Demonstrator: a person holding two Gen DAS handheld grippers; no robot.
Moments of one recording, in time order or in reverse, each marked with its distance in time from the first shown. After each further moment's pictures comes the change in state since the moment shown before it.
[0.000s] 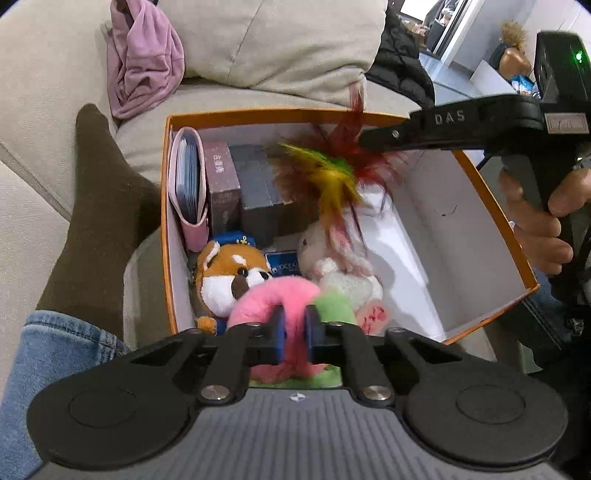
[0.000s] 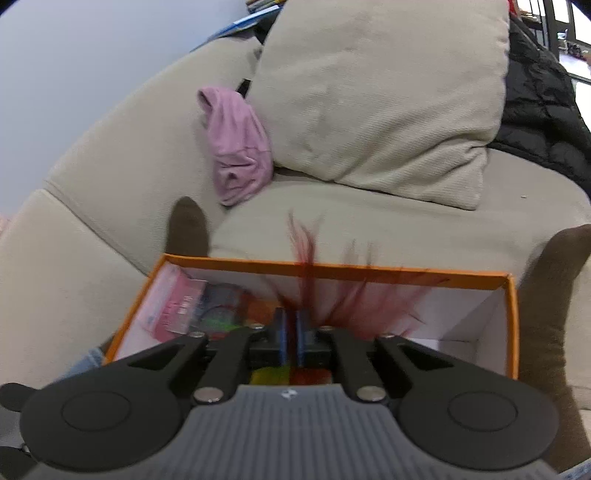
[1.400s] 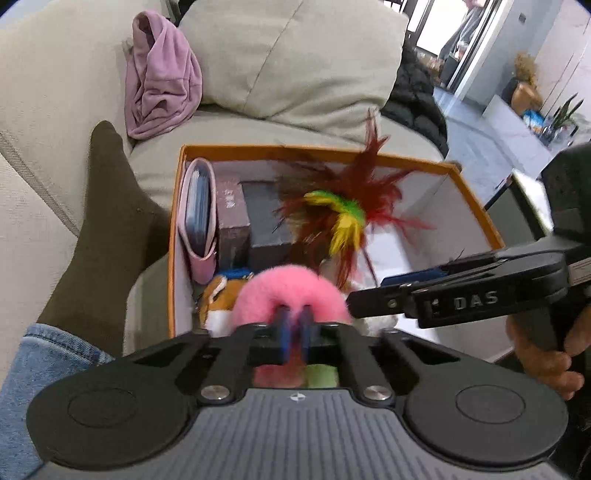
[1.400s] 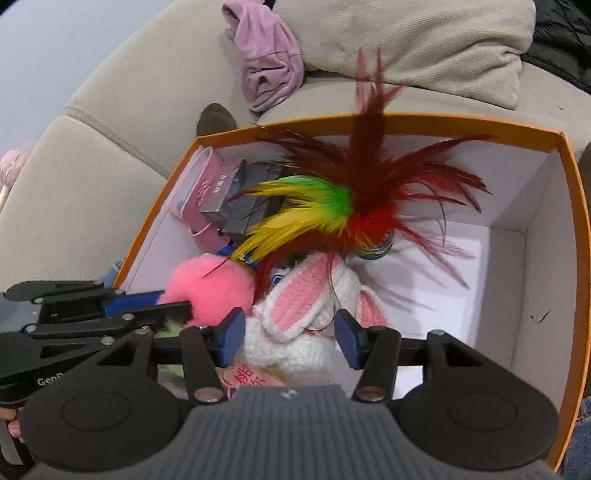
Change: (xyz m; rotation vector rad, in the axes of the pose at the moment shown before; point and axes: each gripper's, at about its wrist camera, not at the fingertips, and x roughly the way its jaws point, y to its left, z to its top) left arm -0.007 0.000 0.007 -0.062 -0.103 0.001; right arm 0.009 0.014 -0.054 0.023 0.238 0.103
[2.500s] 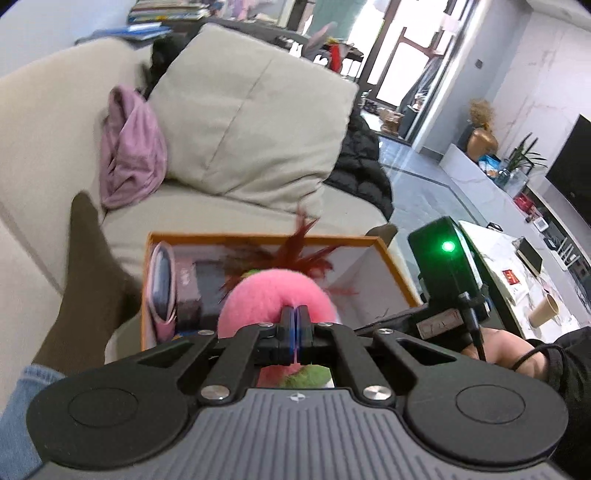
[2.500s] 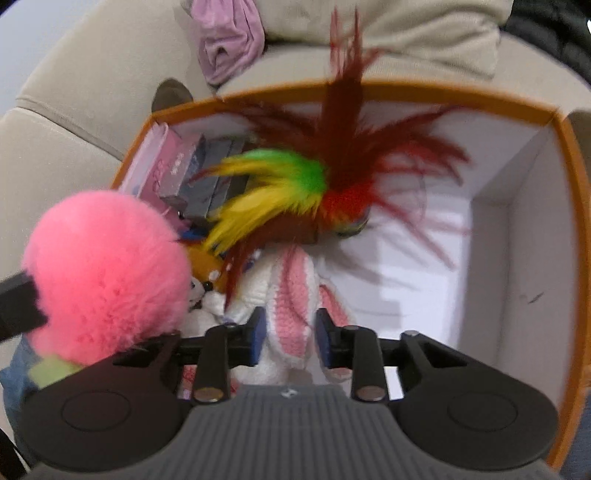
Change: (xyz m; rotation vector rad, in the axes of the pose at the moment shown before) left arm -0.062 -0.034 0.020 0.046 -0.185 -0.125; right arm -0.006 -0.002 0.003 0.032 0.064 -0.133
